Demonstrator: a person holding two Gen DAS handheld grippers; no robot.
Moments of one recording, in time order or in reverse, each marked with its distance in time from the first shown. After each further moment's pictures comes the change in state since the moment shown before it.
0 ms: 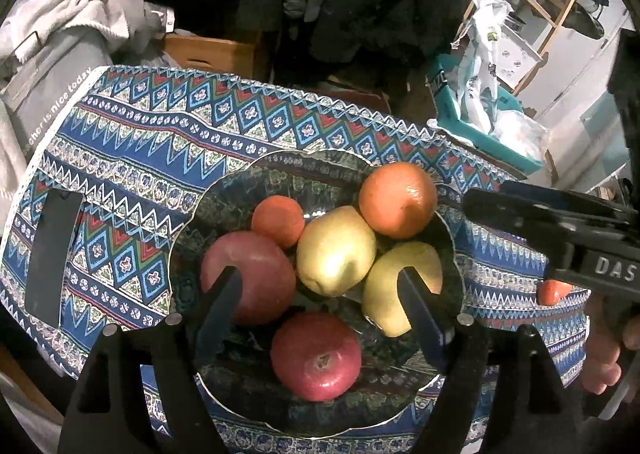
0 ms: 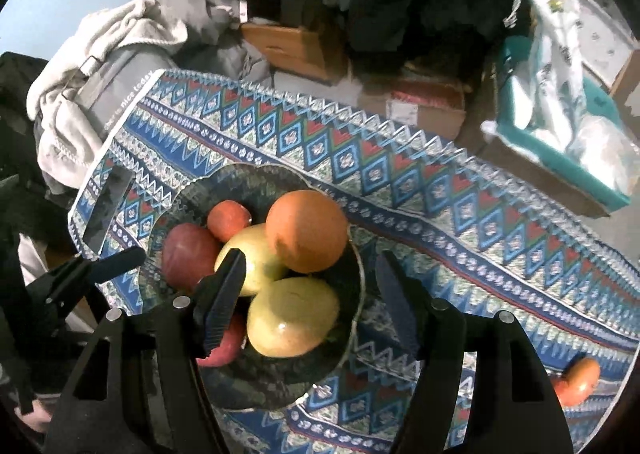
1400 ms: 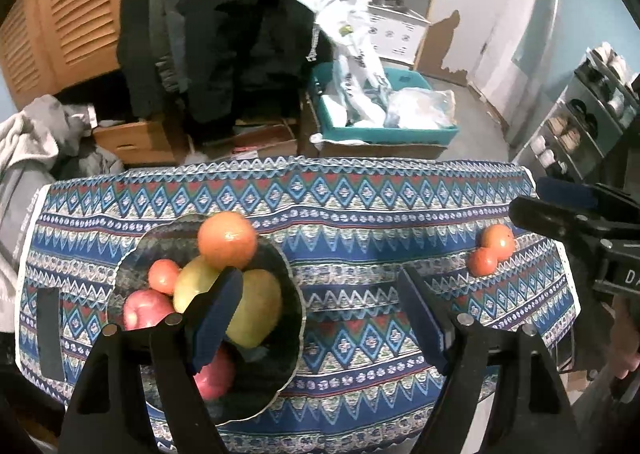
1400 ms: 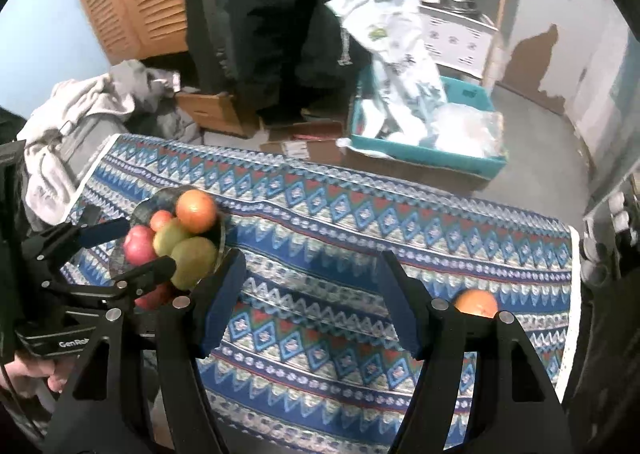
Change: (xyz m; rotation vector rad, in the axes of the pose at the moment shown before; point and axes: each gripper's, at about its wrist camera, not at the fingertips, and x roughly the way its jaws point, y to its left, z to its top) left arm -0.053 -0.155 -0.009 0.321 -0.083 -0.071; right arm -0.156 -0.094 -0.095 0.152 -0.206 -0.192
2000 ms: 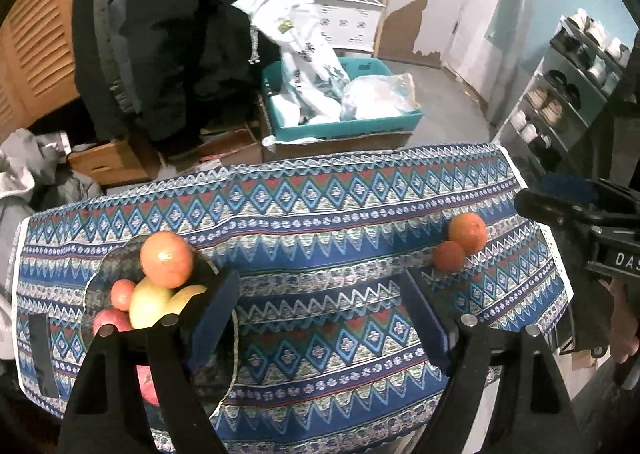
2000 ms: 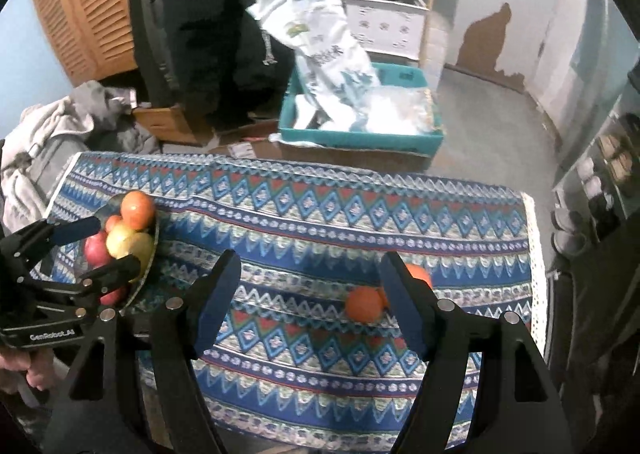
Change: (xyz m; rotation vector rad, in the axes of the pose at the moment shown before) left arm 0.011 -0.069 0.010 0.104 0.024 -0.029; right arm -0.024 -0.081 -0.029 0.100 -0.015 -0.093
